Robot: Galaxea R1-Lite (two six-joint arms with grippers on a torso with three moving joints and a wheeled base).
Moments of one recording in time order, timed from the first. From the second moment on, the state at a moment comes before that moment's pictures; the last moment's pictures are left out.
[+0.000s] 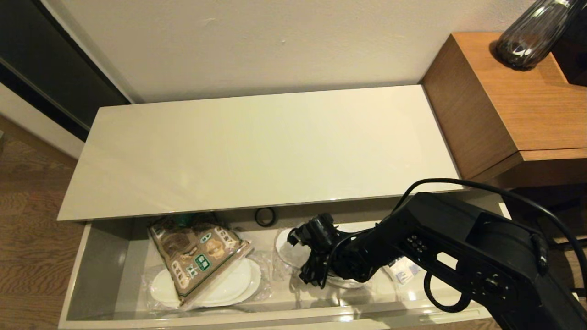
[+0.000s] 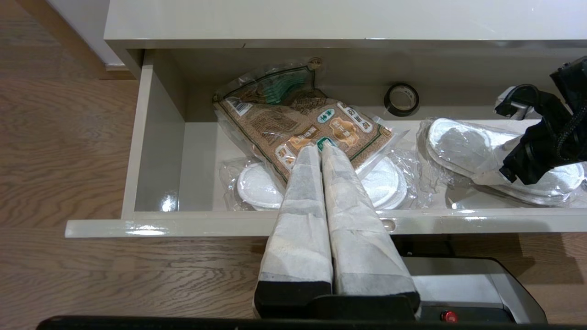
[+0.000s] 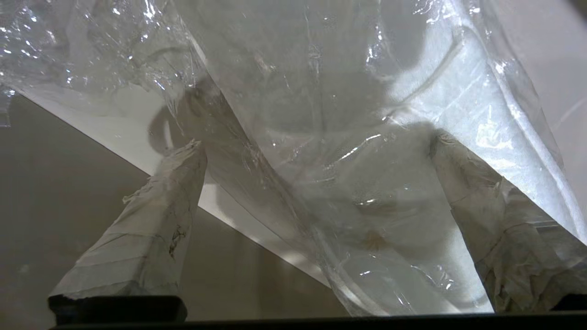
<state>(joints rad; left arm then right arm) 0.00 0.00 0.00 -0.01 0.00 -0.04 0.71 2.54 -1.43 -0.19 -0.20 -0.18</state>
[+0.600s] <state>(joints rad) 0.00 0.00 0.00 -0.01 0.00 -0.04 0.67 2.56 -1.58 0.06 -0.09 -0.18</state>
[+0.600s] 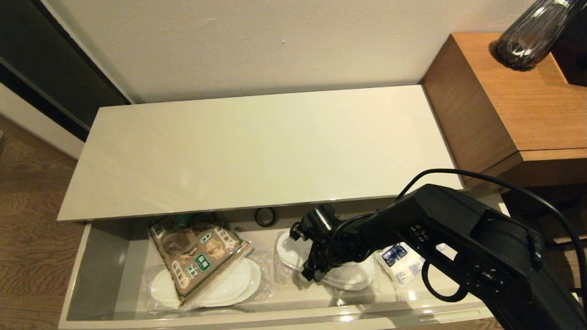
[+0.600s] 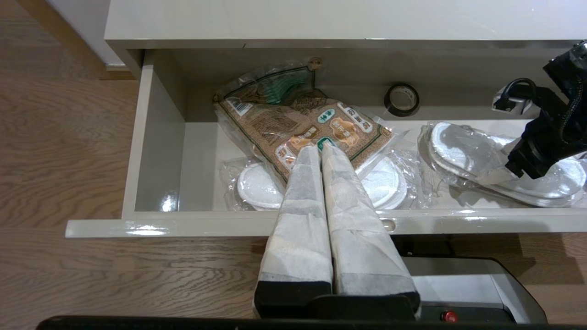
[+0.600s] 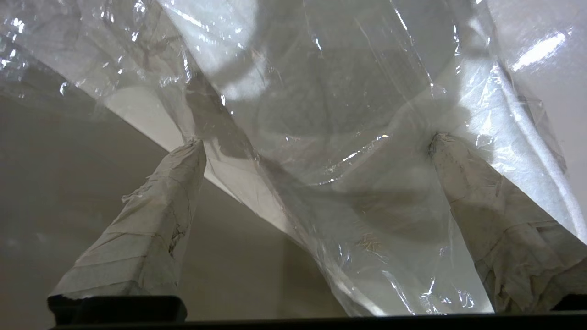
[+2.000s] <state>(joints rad) 0.00 0.00 0.00 -0.01 0.00 -0.04 0.66 2.57 -1.60 0.13 -0.10 -0.18</state>
